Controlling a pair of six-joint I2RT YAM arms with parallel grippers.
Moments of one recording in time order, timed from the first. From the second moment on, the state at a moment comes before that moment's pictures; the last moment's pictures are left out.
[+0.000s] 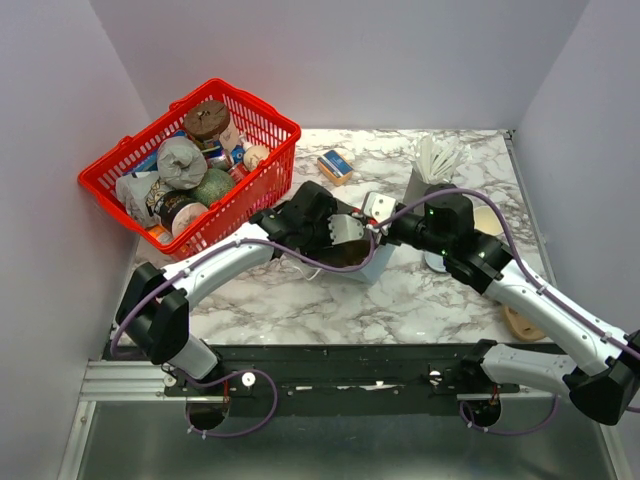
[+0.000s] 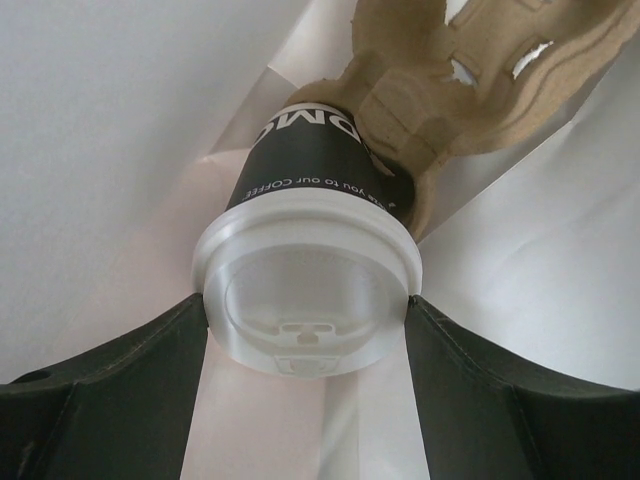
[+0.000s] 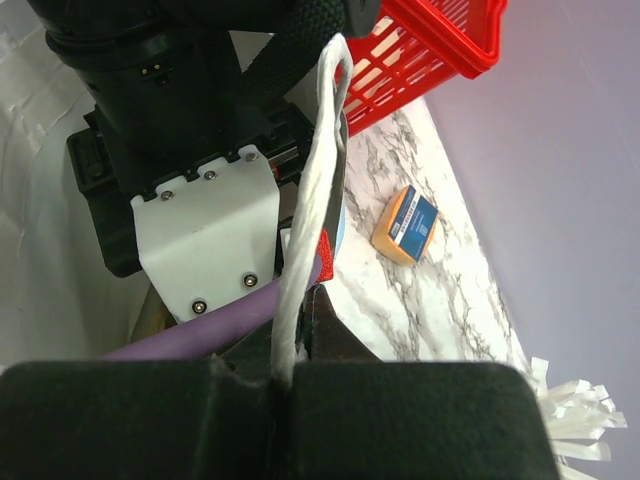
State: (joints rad) left arm -0.74 1.52 1.19 -0.53 0.05 0.73; right arm 0.74 1.08 1.03 -0.24 -0.25 -0.67
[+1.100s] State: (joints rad) left arm -0.76 1.35 1.06 -0.56 0.08 0.76; right arm 0.75 1.12 1.07 -0.23 -0.23 -0.30
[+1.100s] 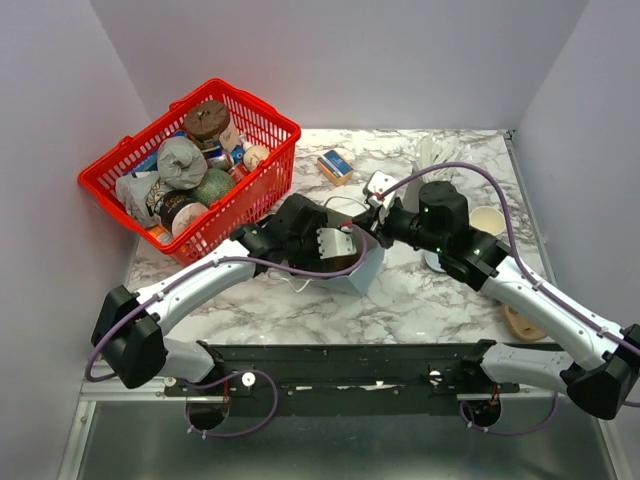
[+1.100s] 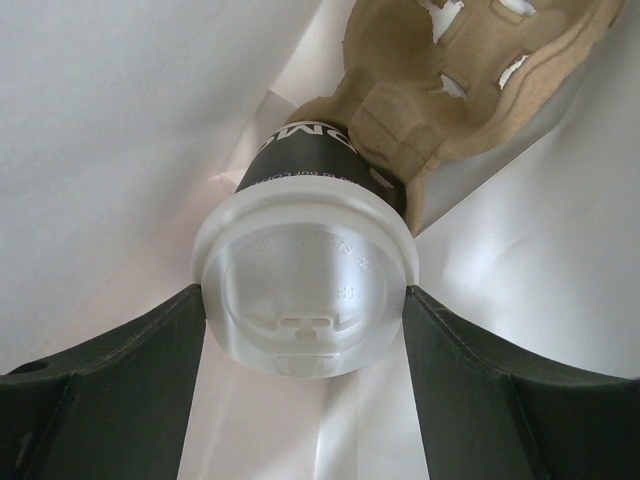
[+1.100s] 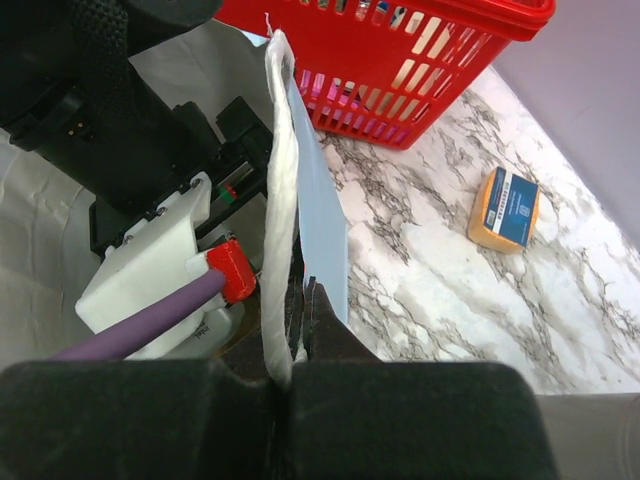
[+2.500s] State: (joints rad) left arm -0.75 1.47 1.23 -0.81 0.14 1.09; right arm 0.73 1.15 1.10 -0.27 -0.39 -0.47
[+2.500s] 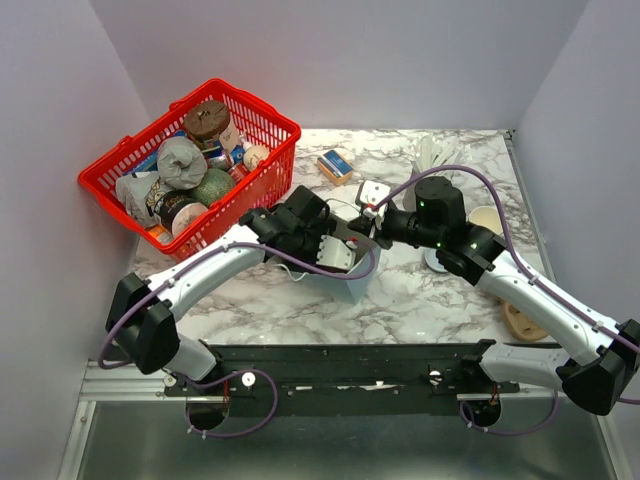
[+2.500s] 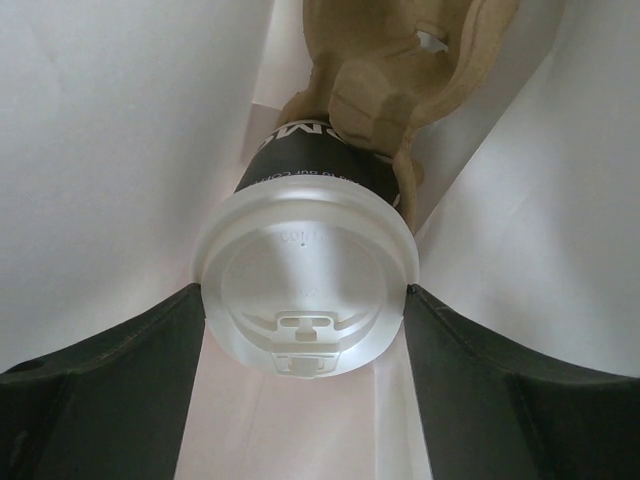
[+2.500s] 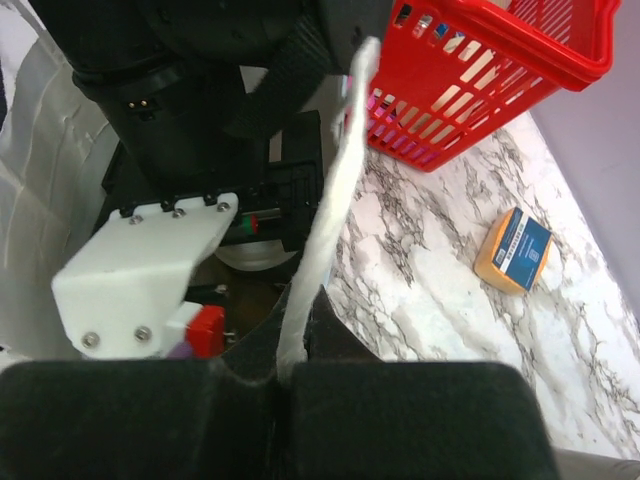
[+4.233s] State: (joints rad) left arm -0.58 1.14 1.06 -0.20 0.56 0.43; right arm 0.70 1.33 1.22 -0.25 -0.37 -0.46
